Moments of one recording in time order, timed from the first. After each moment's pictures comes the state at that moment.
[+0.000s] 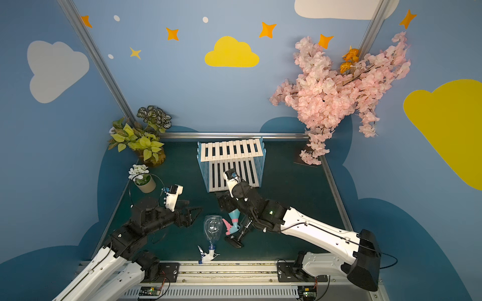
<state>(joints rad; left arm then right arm) -0.51 0.59 0.53 -0.43 0.33 -0.41 1.16 1.17 0.95 -0.31 0.28 0.28</state>
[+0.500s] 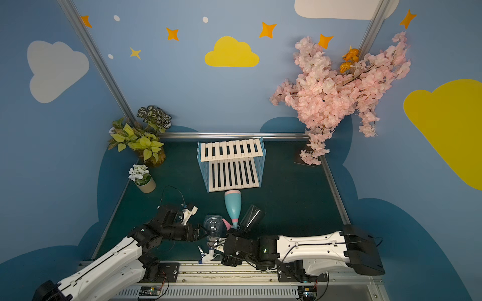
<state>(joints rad) -0.54 0.80 0.33 -0.42 0.60 -0.64 1.54 1.23 0.66 -0.28 0.32 -0.09</state>
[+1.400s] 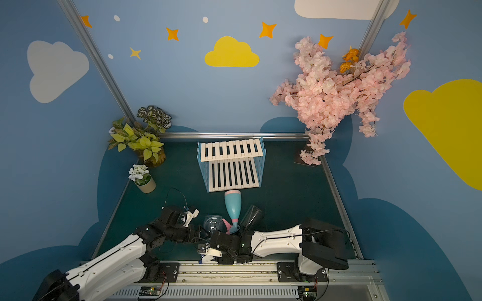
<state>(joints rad) -0.55 0.85 0.30 -0.37 0.60 -0.67 1.45 1.55 0.75 -0.18 0.03 -0.24</state>
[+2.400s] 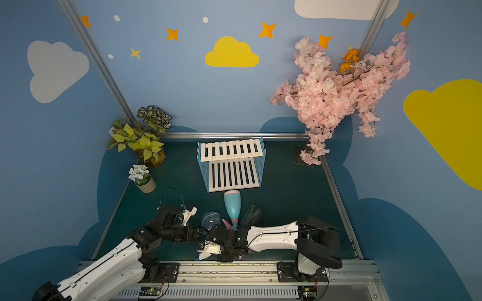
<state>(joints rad) -0.55 0.72 0.35 -0.45 0.56 -0.65 1.38 1.56 0.84 -0.32 -0.12 -0.23</state>
